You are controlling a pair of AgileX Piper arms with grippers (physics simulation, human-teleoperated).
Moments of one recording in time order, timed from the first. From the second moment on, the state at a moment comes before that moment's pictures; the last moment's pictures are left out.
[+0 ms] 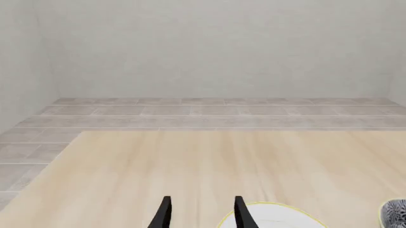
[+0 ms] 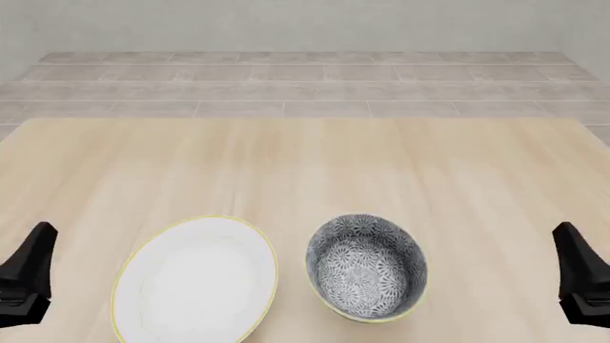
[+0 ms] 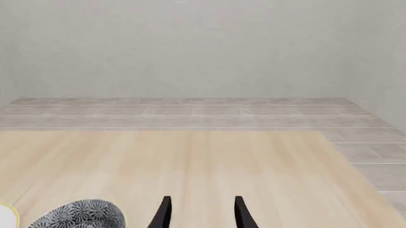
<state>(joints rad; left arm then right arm) 0.00 0.00 0.00 0.00 0.00 0.00 0.00 0.00 0.00 0.00</state>
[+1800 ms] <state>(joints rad) 0.00 0.01 0.00 0.00 0.00 0.24 0.89 -0.81 0.37 0.07</state>
